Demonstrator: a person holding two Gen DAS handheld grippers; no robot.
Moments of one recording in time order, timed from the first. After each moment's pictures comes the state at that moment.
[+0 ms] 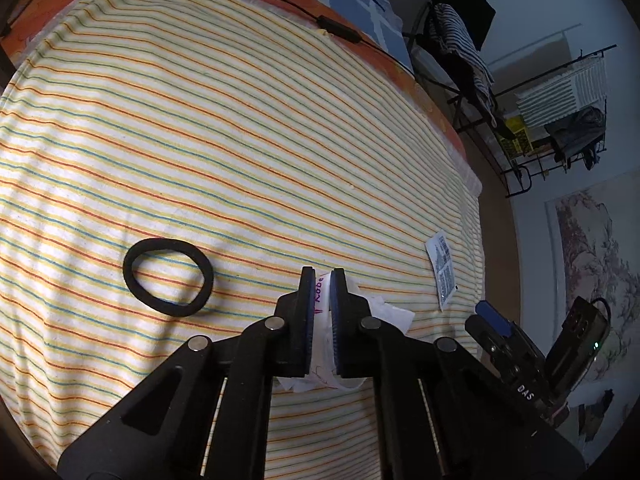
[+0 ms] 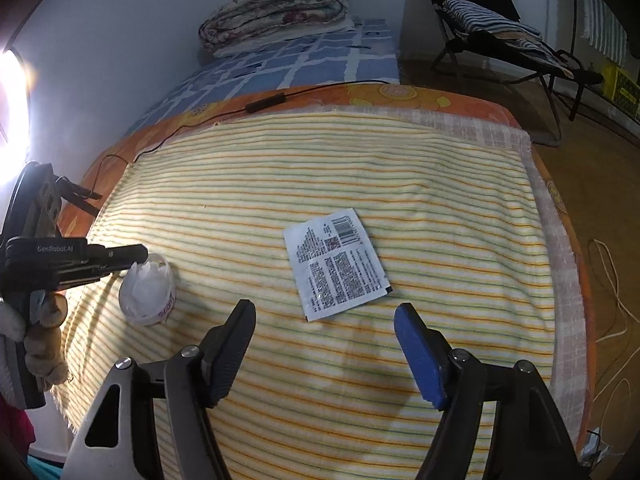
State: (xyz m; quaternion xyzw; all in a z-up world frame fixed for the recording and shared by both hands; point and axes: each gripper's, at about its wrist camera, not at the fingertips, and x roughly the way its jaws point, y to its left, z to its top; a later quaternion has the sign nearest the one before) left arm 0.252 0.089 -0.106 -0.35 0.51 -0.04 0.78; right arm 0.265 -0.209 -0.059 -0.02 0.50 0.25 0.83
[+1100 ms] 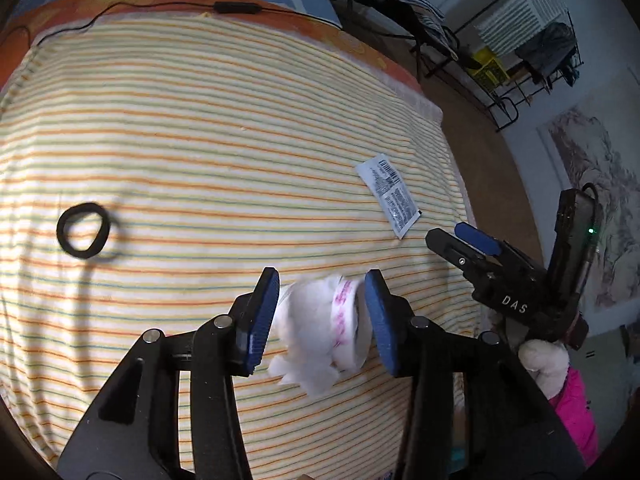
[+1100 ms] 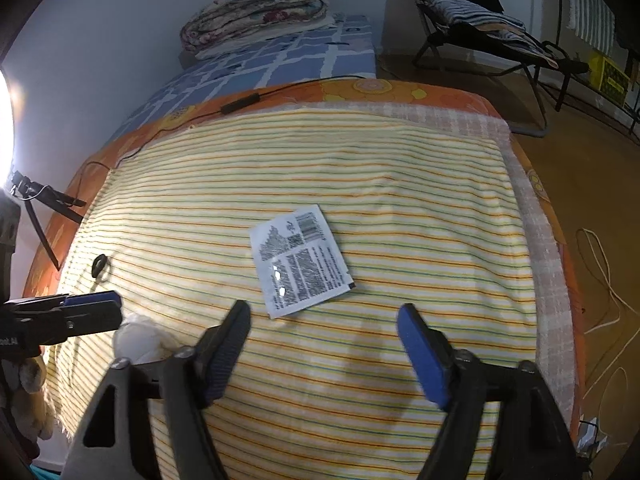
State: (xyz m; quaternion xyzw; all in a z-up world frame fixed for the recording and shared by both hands) left arm 0.234 0.015 -0.076 -0.23 0.54 -0.10 0.80; right arm 0.275 -0.229 -0.068 -0.01 0.51 0.22 0.83
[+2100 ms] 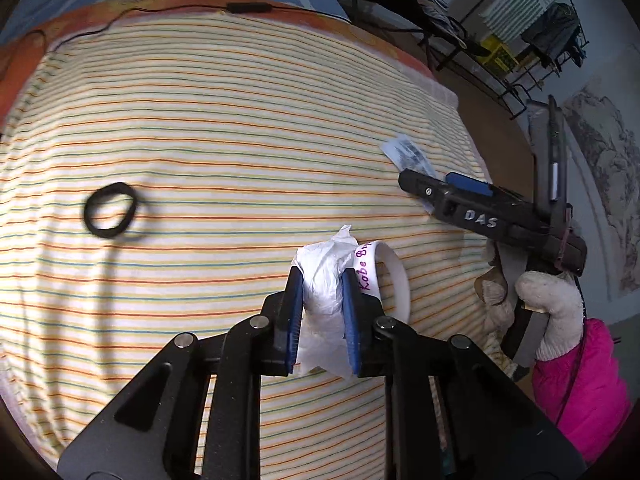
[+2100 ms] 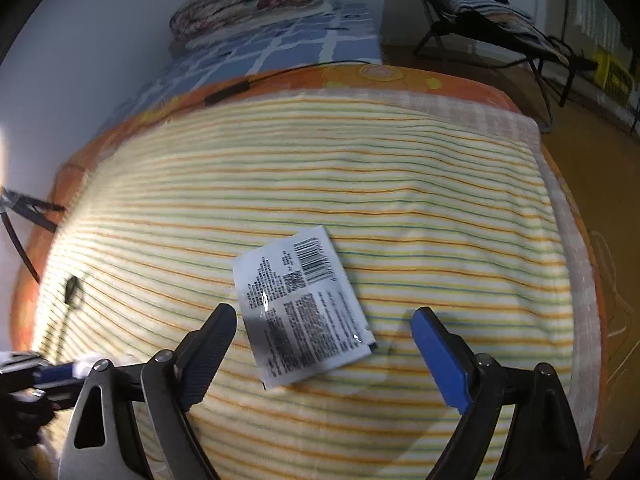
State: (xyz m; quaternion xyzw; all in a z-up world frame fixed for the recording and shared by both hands) left arm 0.211 0.016 -0.080 -0.18 0.54 -0.07 0.82; right arm 0.311 -0.181 -0.097 -0.06 0.52 0.20 0.83
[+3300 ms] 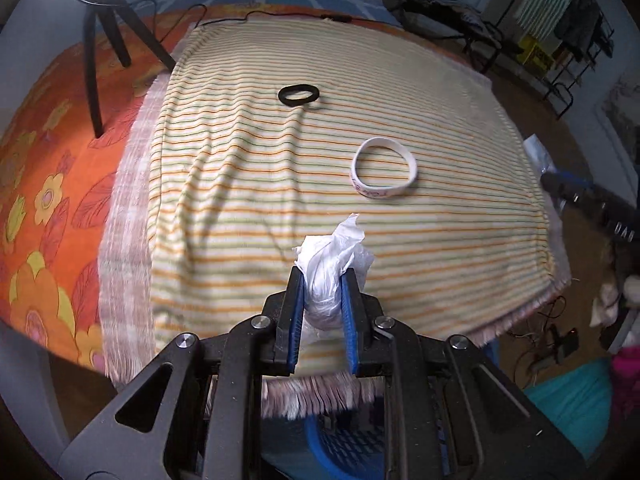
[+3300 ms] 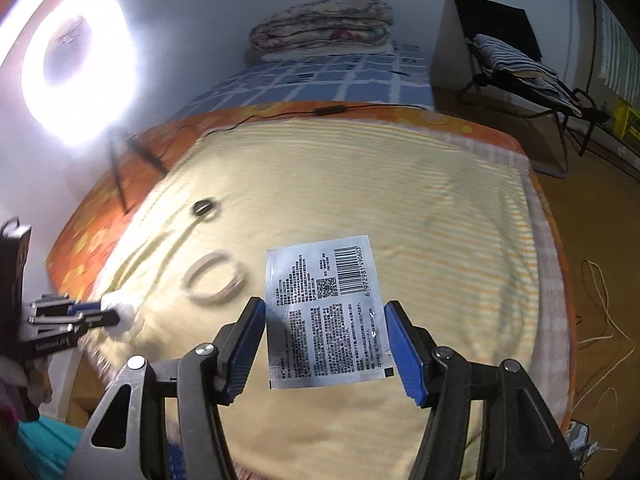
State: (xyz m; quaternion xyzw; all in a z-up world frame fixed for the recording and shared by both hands) left arm 0.023 0.055 -0.046 -0.13 0.52 0.02 0.84; right arm 0.126 -0.203 -0.003 -0.06 0.46 0.30 0.83
